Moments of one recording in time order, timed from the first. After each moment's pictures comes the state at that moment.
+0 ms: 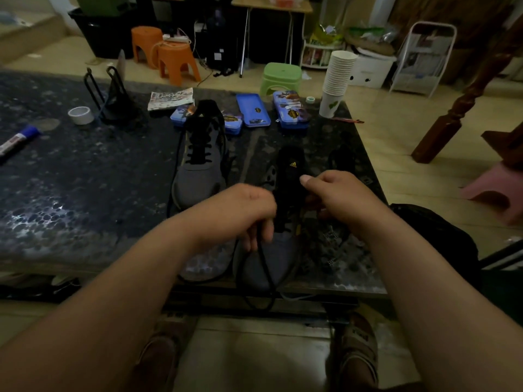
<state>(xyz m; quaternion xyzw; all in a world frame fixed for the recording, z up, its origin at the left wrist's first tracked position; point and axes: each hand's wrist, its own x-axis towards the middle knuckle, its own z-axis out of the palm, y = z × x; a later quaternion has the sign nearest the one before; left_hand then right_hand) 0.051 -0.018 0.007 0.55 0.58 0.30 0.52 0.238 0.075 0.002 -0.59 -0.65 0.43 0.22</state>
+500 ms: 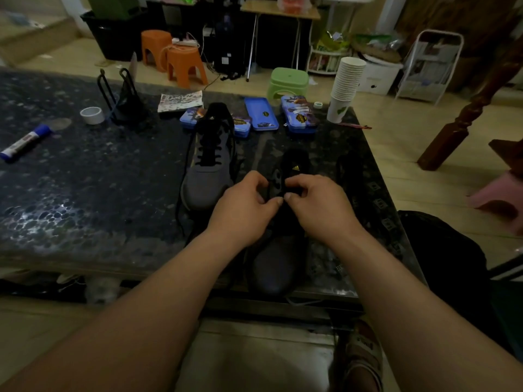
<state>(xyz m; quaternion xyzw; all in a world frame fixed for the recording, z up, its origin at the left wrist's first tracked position) 0.048 0.006 -0.039 0.55 0.73 0.34 0.20 0.199 0.067 -0.024 -0.53 -0.79 0.21 0.22</state>
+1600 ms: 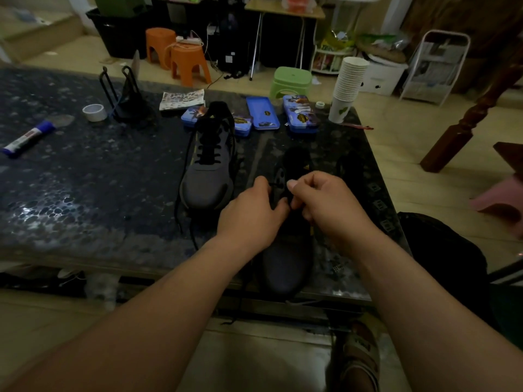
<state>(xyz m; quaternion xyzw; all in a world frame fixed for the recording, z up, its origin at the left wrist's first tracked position) 0.073 0.005 -0.039 0.55 0.77 0.27 0.16 0.211 0.057 -0.002 -0.50 -0.66 0.47 0.28</state>
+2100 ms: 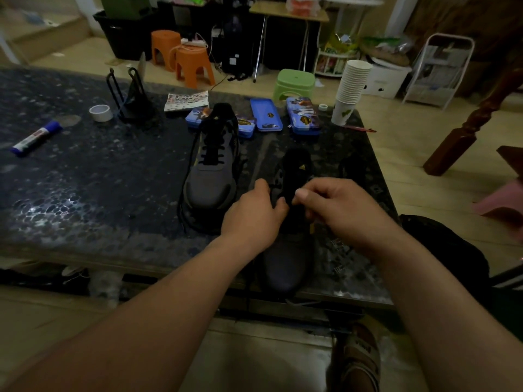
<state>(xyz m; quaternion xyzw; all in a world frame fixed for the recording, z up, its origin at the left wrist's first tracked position) 0.073 0.008 -0.043 0.54 0.77 0.28 0.17 0.238 0.050 0.016 -0.43 -0.78 0.42 0.19</state>
